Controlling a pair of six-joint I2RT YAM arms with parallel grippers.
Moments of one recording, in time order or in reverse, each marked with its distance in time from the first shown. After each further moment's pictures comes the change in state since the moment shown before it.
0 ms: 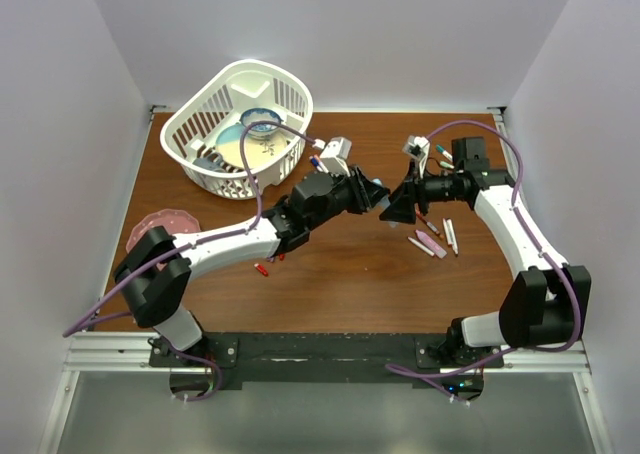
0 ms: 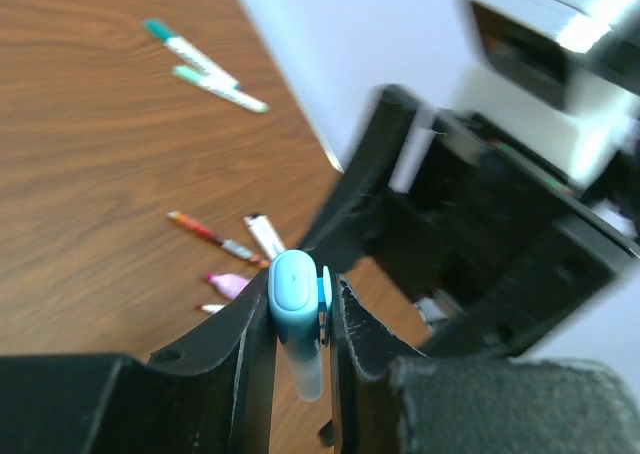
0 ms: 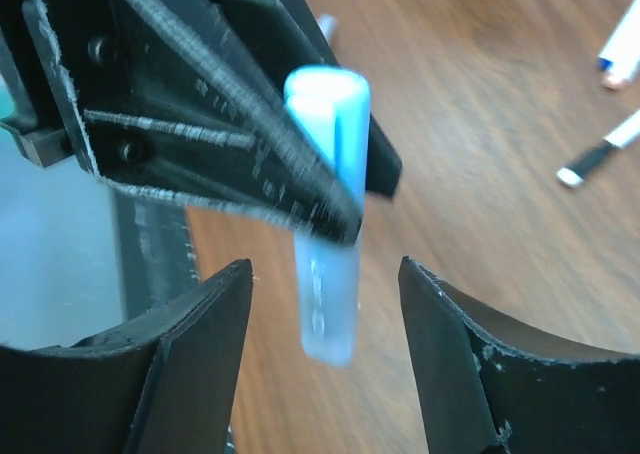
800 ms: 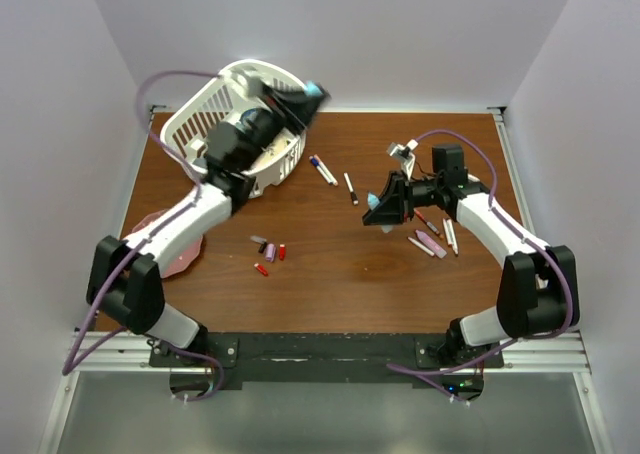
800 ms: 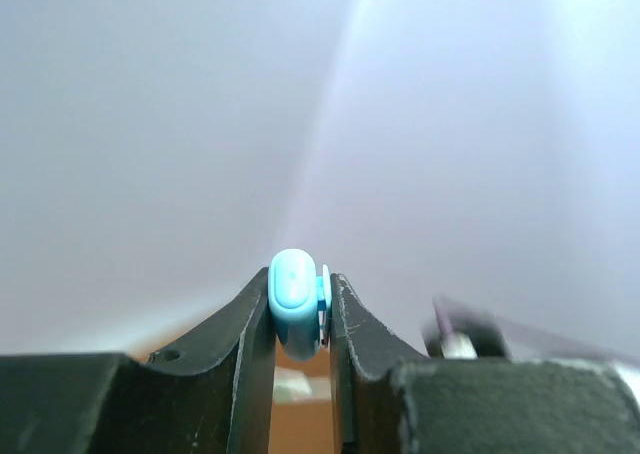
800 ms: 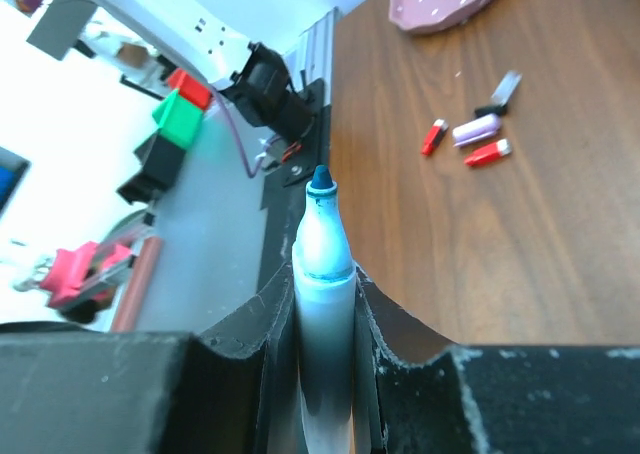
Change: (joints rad) left arm 0.408 -0.110 0.066 0.428 0.373 0.237; right arm 0.094 0.060 -0.161 0.465 -0.344 0.412
